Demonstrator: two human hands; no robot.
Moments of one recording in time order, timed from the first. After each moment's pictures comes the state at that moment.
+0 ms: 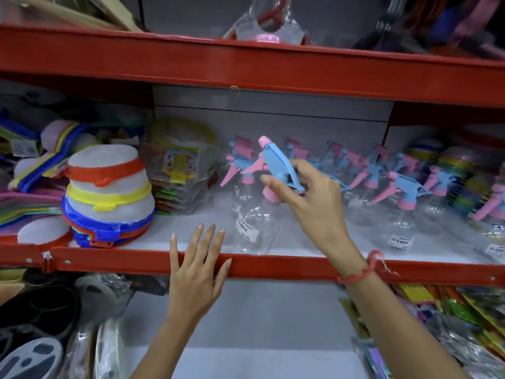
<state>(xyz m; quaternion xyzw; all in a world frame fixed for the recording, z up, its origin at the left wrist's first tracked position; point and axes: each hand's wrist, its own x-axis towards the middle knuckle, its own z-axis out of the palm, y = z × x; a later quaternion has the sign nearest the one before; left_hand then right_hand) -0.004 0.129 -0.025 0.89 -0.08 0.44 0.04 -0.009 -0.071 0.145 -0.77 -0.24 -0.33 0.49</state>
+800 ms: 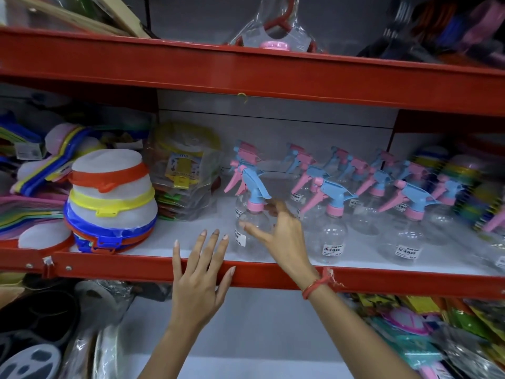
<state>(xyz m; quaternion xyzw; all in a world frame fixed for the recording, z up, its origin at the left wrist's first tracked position) 0.004 0.131 -0.031 0.89 -0.09 0.44 0.04 0.052 -0.040 0.067 -0.84 -0.16 -0.27 0.44</state>
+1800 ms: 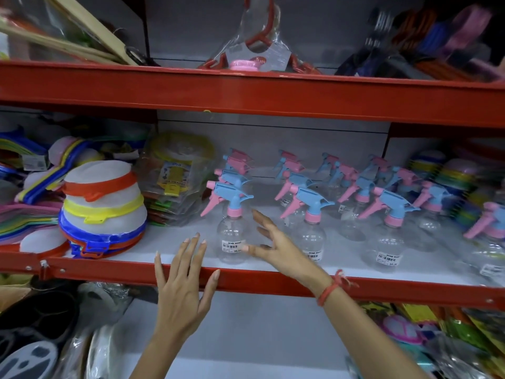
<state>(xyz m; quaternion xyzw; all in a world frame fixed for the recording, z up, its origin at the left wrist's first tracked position) -0.020 0.105 -0.013 0.89 -0.04 0.42 0.16 0.041 -0.094 0.074 -0.79 -0.27 0.03 0.55</state>
